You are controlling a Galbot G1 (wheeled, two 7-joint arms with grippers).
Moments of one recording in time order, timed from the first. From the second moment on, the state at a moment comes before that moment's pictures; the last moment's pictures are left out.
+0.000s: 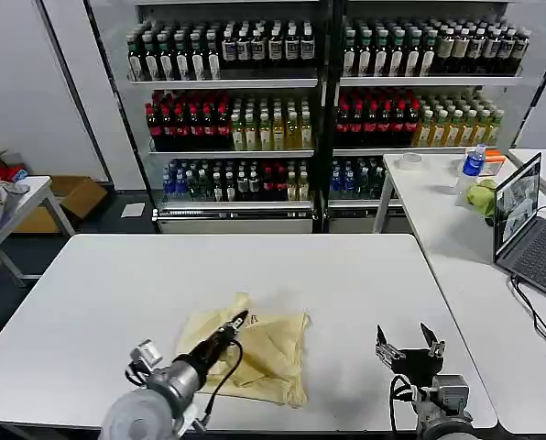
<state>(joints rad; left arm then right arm) 1.29 -1.21 -0.28 -2.12 -1.34 0.42 -0.41 -1.55 1.18 0.48 2.27 0.33 -0.50 0.32</state>
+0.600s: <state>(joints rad) 1.29 -1.27 -0.19 -2.13 -1.28 0.45 -0.37 -1.53 1.17 0.48 2.26 0.34 -0.51 0.32</state>
